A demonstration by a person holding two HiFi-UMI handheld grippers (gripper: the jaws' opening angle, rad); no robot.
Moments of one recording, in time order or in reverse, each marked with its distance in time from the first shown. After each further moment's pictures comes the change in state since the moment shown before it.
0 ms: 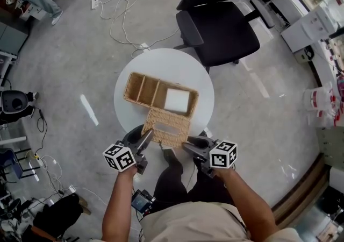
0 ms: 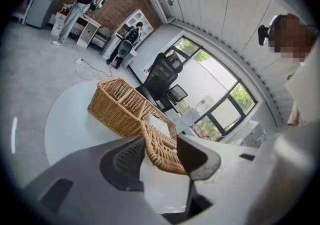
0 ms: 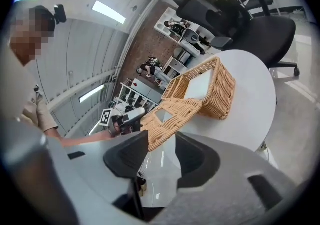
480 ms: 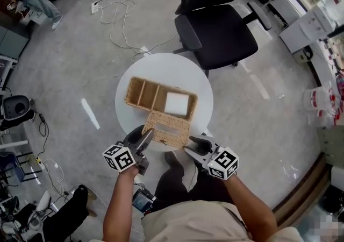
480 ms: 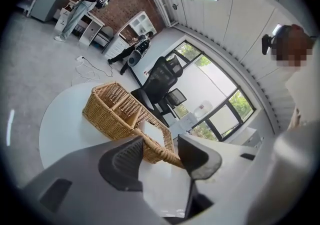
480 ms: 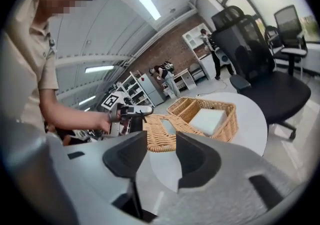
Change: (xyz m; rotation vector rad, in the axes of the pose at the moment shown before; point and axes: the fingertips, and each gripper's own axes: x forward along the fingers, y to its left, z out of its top) left arm 0.006 -0.016 0.027 -0.048 -0.029 -0.025; right arm -0.020 0.033 0.039 -0.435 -0.054 -0.109
